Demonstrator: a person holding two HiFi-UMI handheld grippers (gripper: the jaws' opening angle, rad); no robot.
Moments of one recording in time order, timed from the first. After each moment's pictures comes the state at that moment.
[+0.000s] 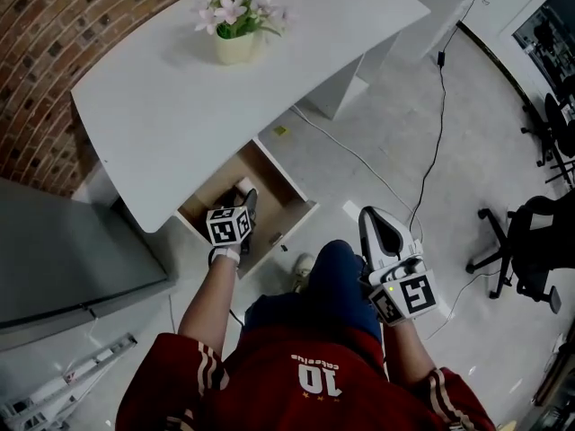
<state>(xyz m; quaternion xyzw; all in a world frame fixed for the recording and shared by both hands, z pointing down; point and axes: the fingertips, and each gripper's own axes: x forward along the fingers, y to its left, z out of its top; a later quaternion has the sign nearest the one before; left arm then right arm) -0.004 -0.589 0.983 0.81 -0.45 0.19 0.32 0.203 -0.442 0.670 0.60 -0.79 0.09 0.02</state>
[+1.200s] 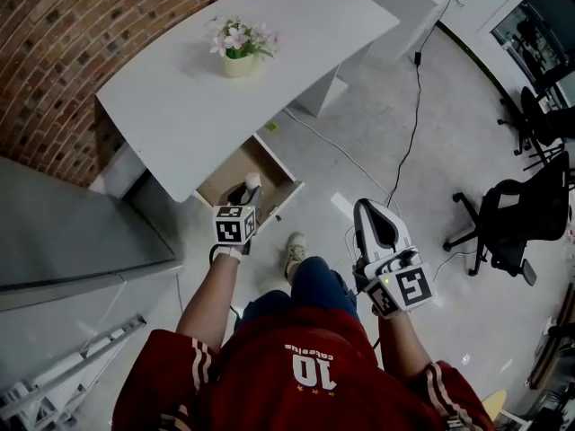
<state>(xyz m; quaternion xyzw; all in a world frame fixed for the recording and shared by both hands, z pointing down) 0.008 -0.496 0.779 0.86 -0.39 0.20 0.27 0.170 -0.366 0.485 0.61 -0.79 0.09 0.01</state>
